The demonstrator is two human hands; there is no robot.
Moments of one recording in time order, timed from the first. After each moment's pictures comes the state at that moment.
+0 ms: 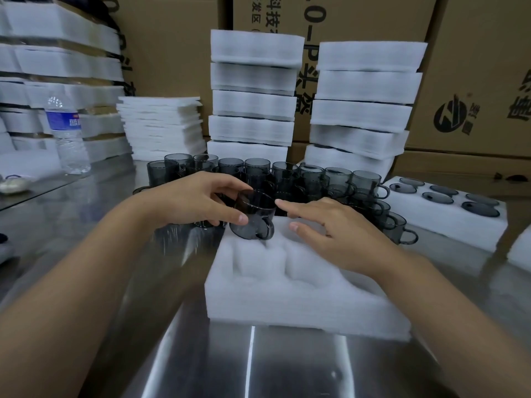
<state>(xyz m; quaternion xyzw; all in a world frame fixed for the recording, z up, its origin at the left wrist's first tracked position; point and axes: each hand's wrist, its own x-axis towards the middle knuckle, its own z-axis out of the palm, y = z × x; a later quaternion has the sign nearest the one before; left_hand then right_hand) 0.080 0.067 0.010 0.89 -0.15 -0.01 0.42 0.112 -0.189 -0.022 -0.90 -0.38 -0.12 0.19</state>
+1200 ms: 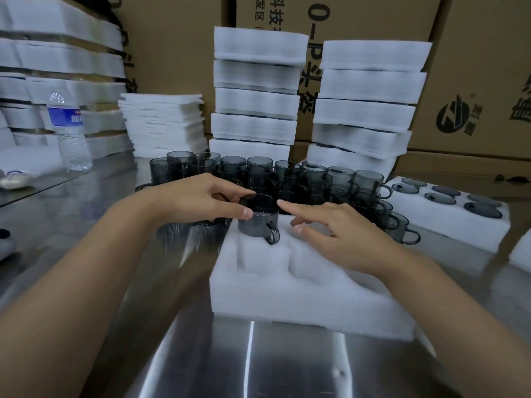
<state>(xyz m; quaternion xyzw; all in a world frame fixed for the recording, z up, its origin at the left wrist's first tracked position) 0.077 0.068 0.012 0.94 -0.12 -0.02 0.32 0.106 -0.186 -0.017 -0.89 -0.38 -0.07 0.22</state>
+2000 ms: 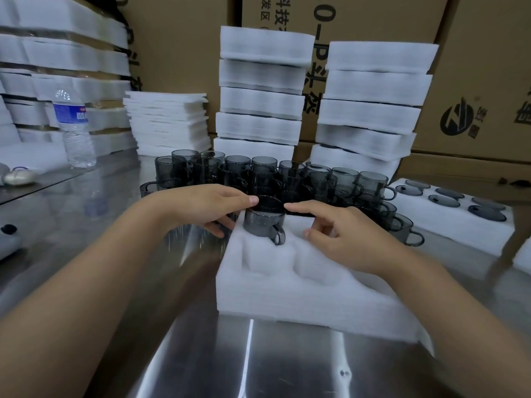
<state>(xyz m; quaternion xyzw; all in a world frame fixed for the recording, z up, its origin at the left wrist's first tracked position) 0.081 0.062 0.002 0.91 -0.04 -0.09 0.40 0.111 -0.187 -0.022 -0.89 -0.37 -0.07 0.27</state>
